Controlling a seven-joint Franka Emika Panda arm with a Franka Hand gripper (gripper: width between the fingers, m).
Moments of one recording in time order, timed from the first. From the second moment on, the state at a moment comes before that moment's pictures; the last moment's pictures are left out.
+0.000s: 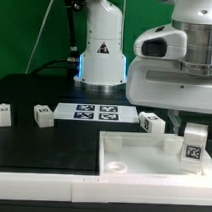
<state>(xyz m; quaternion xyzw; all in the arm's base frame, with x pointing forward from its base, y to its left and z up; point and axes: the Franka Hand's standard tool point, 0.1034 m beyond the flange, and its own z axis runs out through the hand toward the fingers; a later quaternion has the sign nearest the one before) 0.630 0.120 0.083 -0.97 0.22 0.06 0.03</state>
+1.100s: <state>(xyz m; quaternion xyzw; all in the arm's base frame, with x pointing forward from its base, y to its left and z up) 0.629 0.127 0.081 -0.92 0.37 0.06 0.02</state>
